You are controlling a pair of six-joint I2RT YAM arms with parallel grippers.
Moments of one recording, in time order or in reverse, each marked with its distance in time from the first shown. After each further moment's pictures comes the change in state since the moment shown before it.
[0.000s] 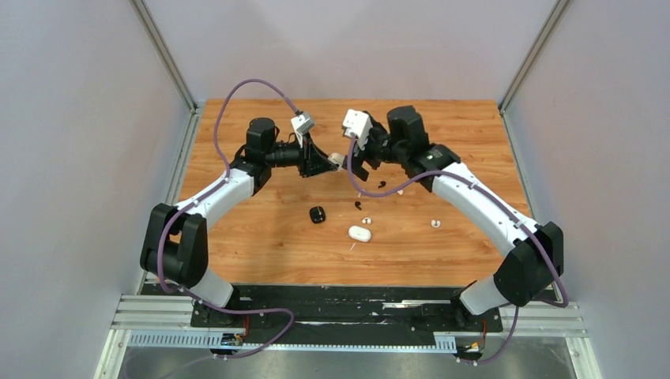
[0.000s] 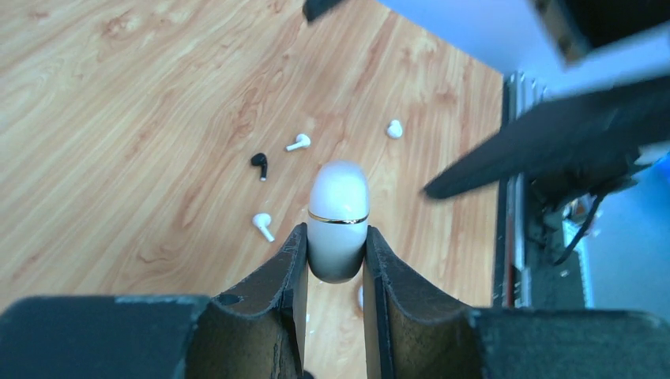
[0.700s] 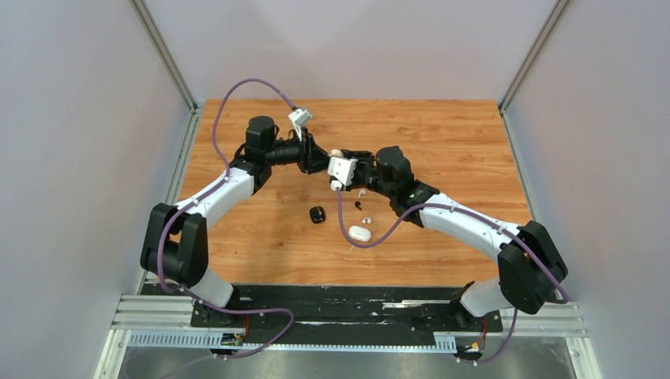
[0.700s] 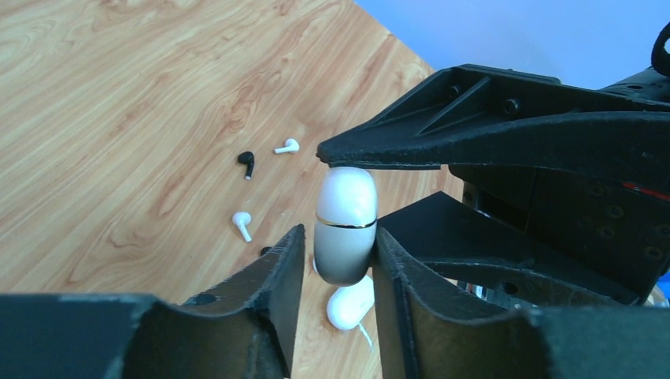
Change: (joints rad) left arm 0.003 0.000 0.007 -0.011 -0.051 -0.133; right arm 0.107 -0.048 -0.349 0.499 0.145 -0.282
